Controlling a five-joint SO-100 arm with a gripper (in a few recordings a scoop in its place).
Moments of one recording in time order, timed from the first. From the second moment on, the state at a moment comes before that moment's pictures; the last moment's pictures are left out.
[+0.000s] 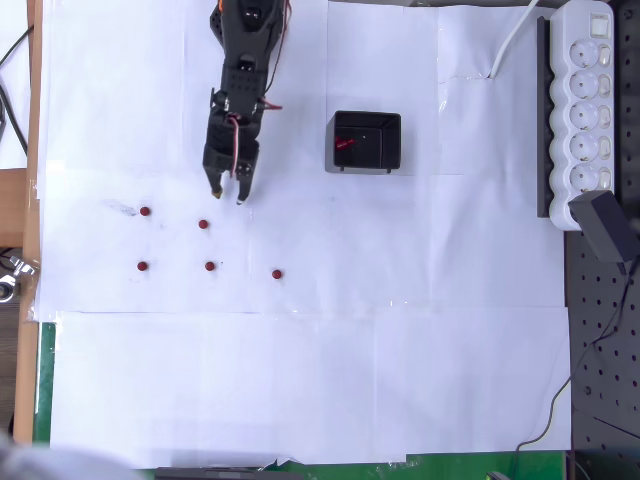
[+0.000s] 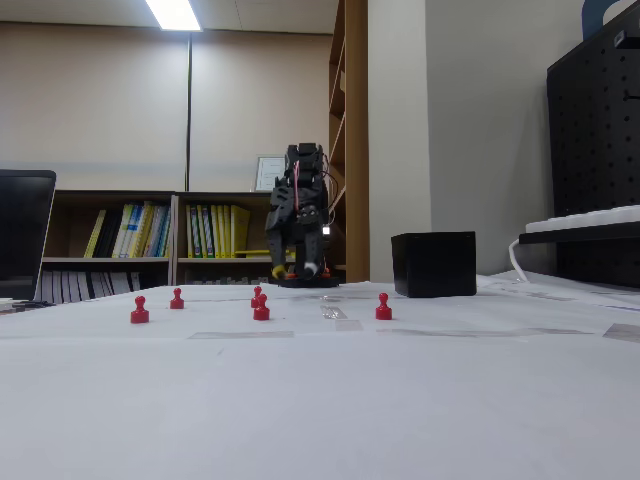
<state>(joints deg) 8.5 76.4 38.7 5.0 -97.2</state>
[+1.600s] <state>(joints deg) 13.3 97.8 51.2 -9.4 -94.4</state>
